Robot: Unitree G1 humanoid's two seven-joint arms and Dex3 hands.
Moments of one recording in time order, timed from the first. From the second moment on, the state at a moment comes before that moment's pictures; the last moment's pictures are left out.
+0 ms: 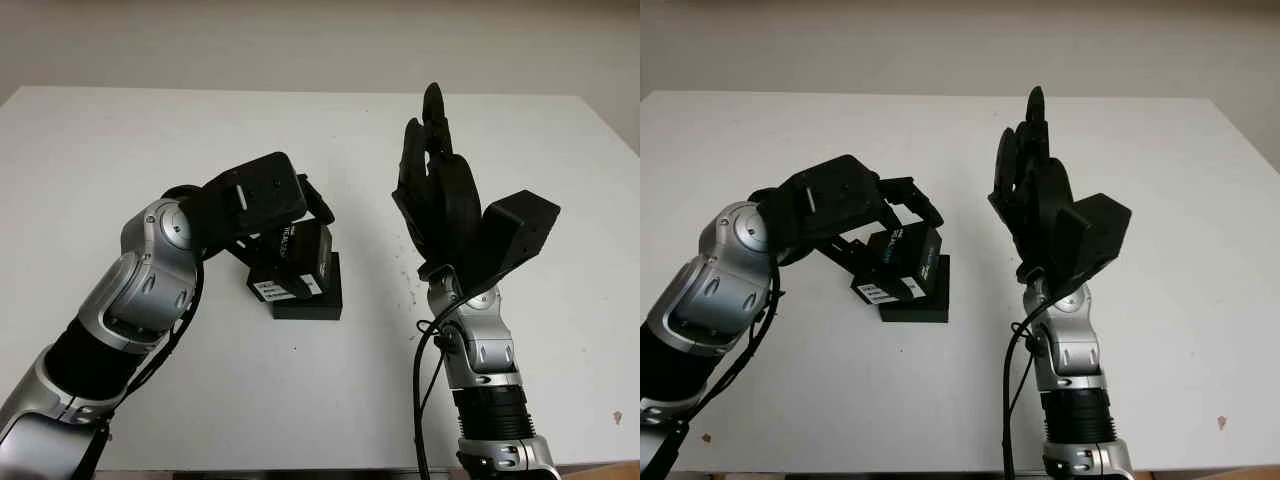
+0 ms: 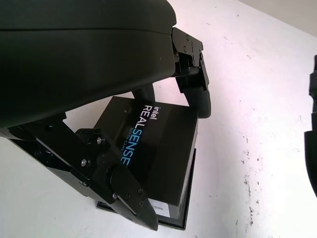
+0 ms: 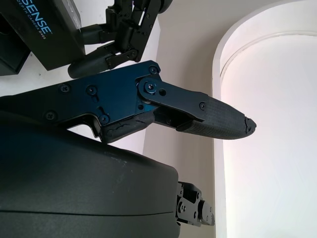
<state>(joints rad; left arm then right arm) -0.70 0.52 -0.37 -0.27 0.32 0.87 -0.65 -0.42 0.01 -0.05 0.07 0.12 0.02 0.05</state>
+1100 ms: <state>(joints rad) -0.73 0.50 -0.48 -0.25 0.34 0.87 -0.64 -0.42 0.01 -0.05 0.07 0.11 -0.01 0.05</state>
